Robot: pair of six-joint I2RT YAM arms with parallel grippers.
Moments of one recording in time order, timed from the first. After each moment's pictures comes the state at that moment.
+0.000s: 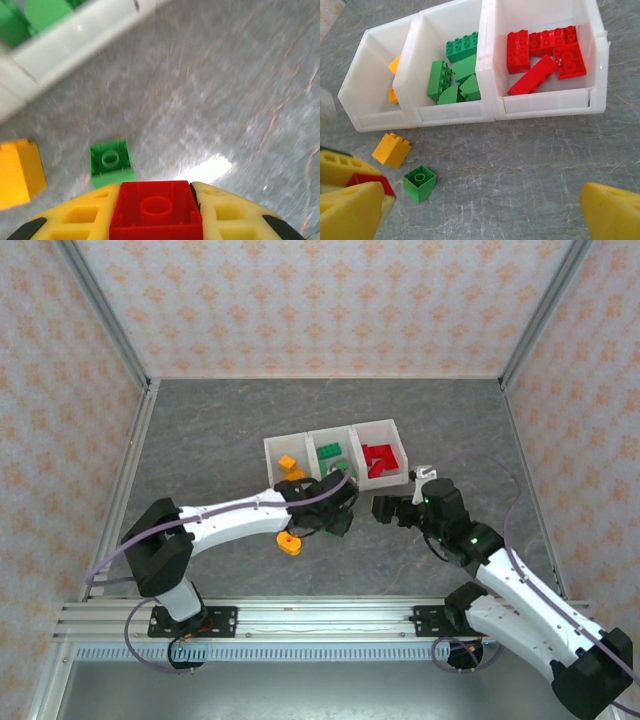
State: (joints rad) left arm -0.92 1.67 1.21 -0.59 -0.08 -0.54; right arm 0.54 0.74 0.55 -0.41 0.01 0.45
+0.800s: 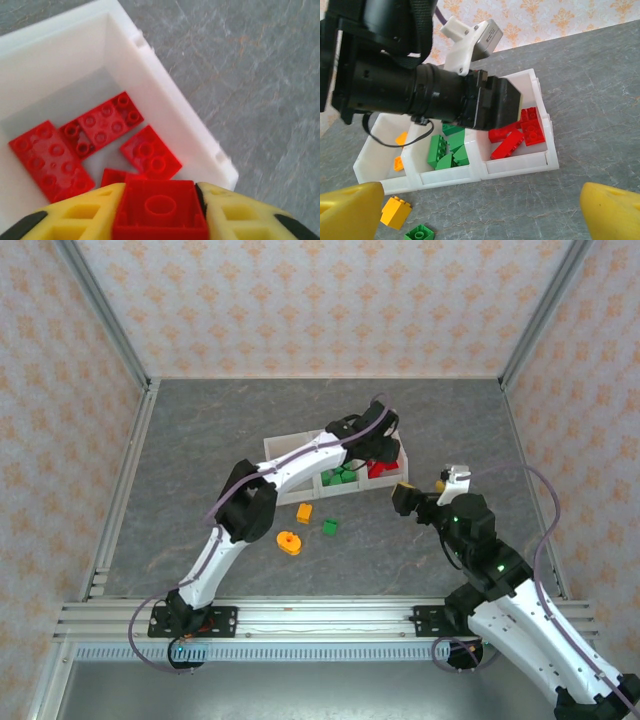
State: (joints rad) left arm -0.76 2.36 2.14 -0.62 -0.01 -0.50; right arm 0.54 0.50 0.55 -0.40 0.19 0.45
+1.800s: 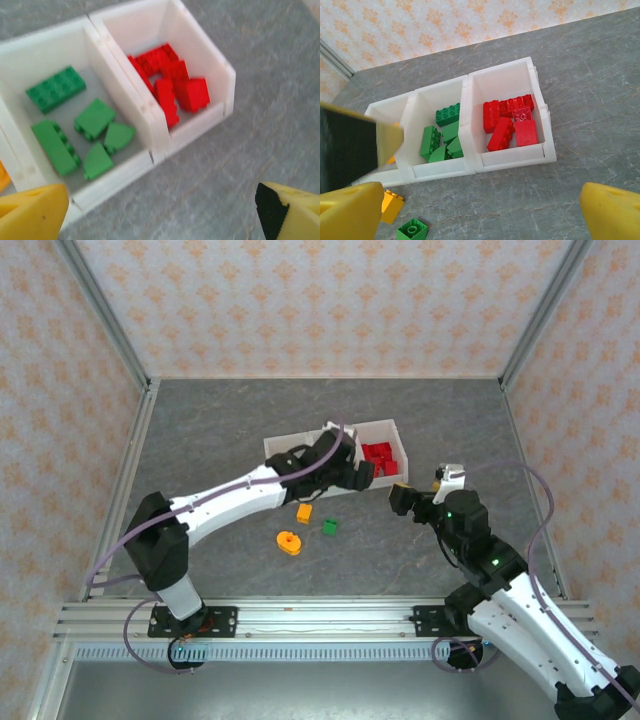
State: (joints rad) left arm -0.86 1.67 1.33 -0.45 -0.21 -0.53; right arm 0.54 0.55 0.55 -0.40 0.19 0.45
